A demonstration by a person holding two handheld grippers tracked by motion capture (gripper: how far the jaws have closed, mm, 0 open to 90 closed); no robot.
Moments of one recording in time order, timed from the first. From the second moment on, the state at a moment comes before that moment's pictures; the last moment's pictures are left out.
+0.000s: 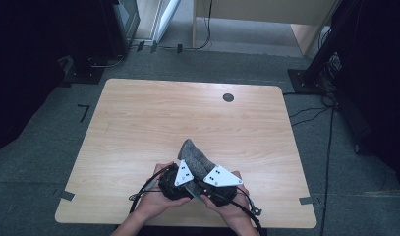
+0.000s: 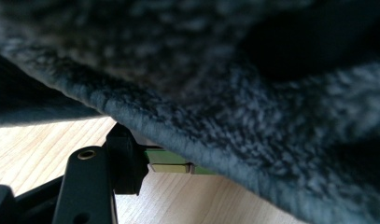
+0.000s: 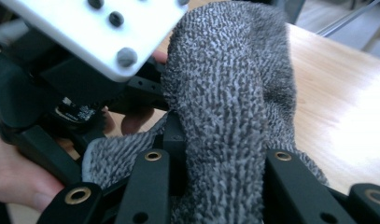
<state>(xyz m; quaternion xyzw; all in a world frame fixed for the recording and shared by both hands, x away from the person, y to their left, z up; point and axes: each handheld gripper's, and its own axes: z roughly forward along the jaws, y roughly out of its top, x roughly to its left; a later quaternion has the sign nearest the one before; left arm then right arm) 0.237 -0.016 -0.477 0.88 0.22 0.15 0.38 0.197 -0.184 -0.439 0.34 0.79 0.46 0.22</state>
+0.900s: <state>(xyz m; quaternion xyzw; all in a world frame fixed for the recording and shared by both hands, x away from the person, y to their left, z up) 0.242 -0.011 -0.478 0.87 0.24 0.12 0.41 0.205 -0.199 -0.440 0.37 0.77 0.48 0.21</state>
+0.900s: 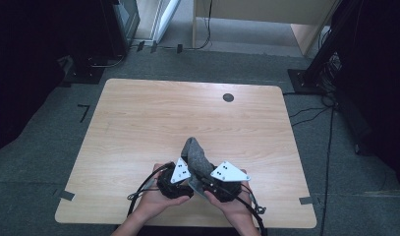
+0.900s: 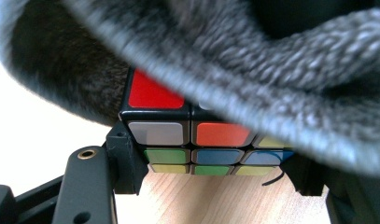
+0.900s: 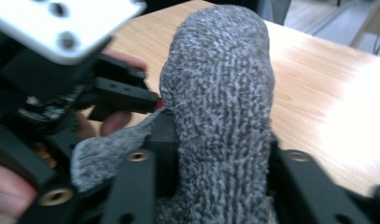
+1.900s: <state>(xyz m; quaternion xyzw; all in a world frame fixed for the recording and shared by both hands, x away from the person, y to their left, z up) 0.238 -0.012 -0.474 0.86 0.23 0.13 0.44 0.199 -0.206 -0.431 0.35 0.76 0.52 0.20</state>
